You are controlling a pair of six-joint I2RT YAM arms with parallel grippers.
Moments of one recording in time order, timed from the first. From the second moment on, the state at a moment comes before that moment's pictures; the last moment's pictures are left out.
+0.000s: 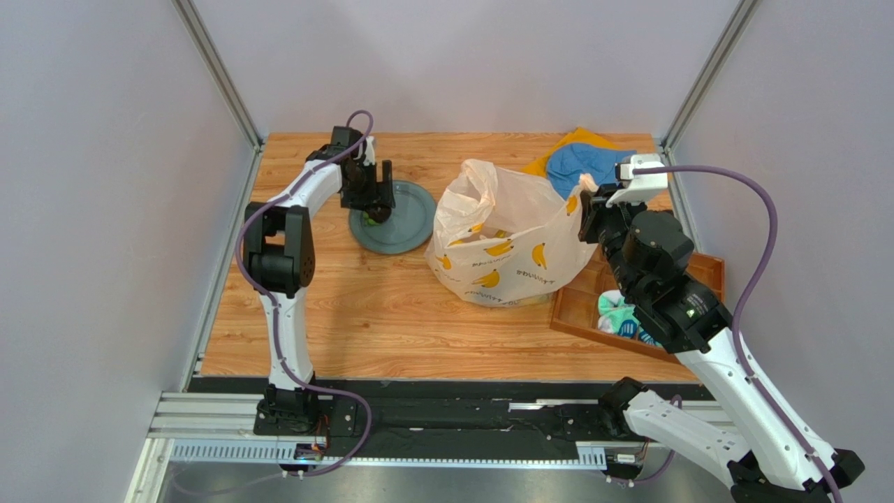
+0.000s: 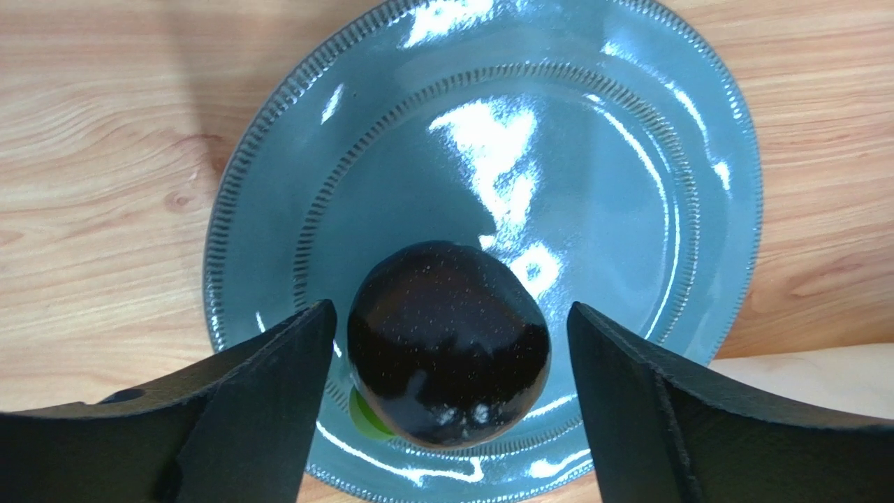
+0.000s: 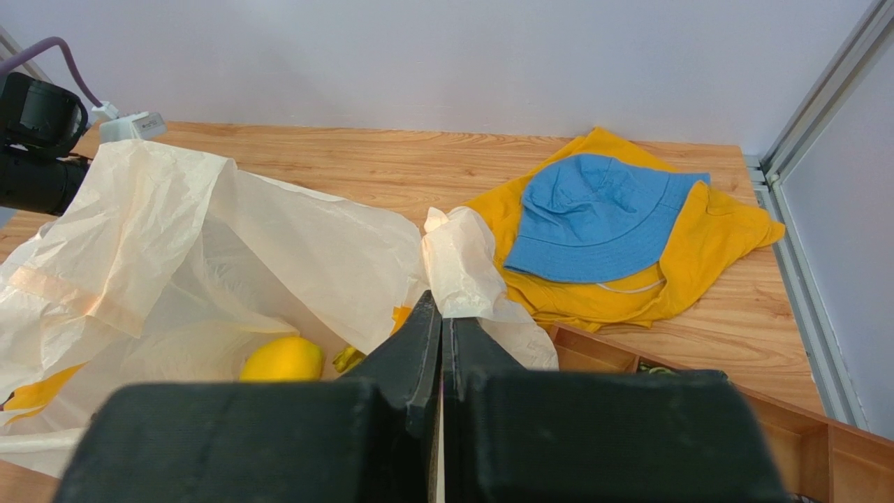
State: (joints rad) left arm -0.14 2.16 1.75 -0.61 0.21 -0.17; right arm 0.62 0.82 1.11 -0.36 0.47 0.12
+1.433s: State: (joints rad) left arm -0.29 1.46 1.35 -0.15 0.26 -0.24; right arm 0.62 0.82 1.11 -0.36 0.47 0.12
